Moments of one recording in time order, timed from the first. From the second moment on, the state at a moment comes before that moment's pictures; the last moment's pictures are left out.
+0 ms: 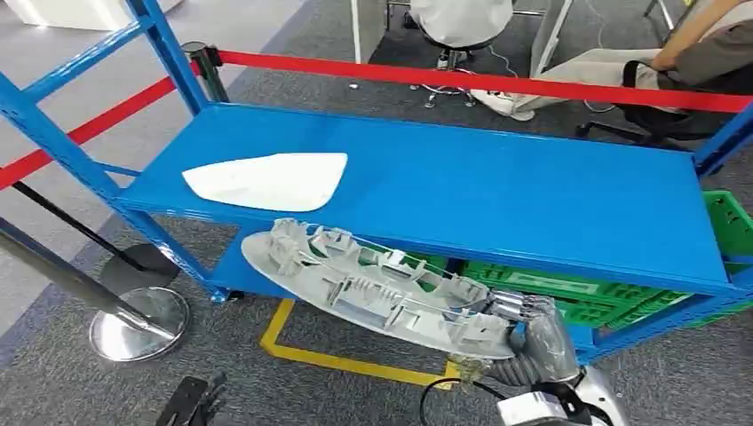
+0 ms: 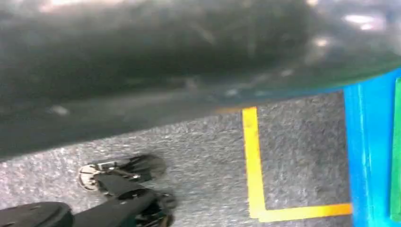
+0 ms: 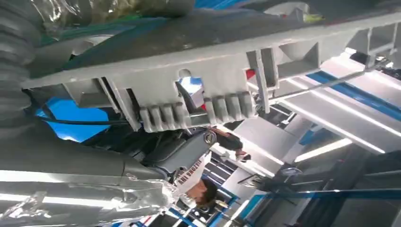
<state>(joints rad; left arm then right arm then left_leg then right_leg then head) -0.13 -0.06 0.58 -0.23 -0.63 -0.29 -0.59 0.13 -0.18 0.44 -1.73 0.40 -0.39 -0.57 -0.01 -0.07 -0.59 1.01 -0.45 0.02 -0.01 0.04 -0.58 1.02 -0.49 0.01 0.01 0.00</state>
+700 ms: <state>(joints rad) -0.14 -0.05 0.57 -0.23 -0.63 -0.29 -0.59 0.12 -0.18 0.44 -1.73 0.36 -0.37 -0.58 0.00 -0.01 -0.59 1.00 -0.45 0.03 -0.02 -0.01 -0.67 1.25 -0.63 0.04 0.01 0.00</state>
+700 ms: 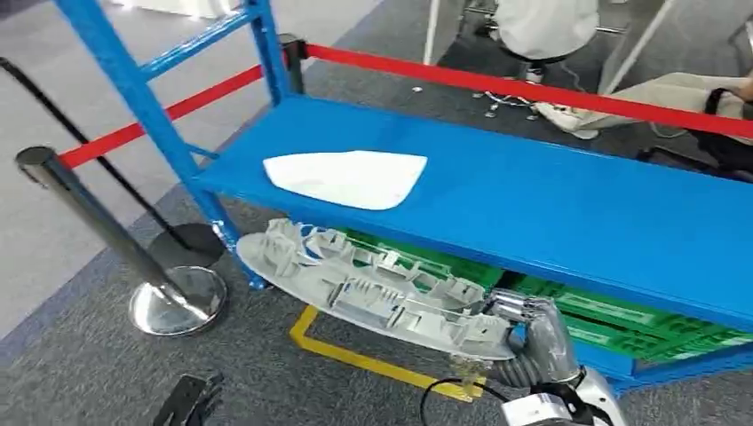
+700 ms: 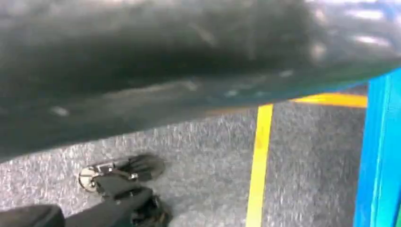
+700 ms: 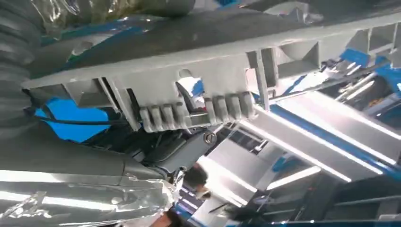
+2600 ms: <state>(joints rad) -0.08 0.00 0.56 -0.23 -0.58 -0.24 -0.61 0.05 -0.15 0.49 -1.62 0.29 -0.27 -0.63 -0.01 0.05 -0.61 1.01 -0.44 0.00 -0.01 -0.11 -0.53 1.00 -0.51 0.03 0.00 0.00</state>
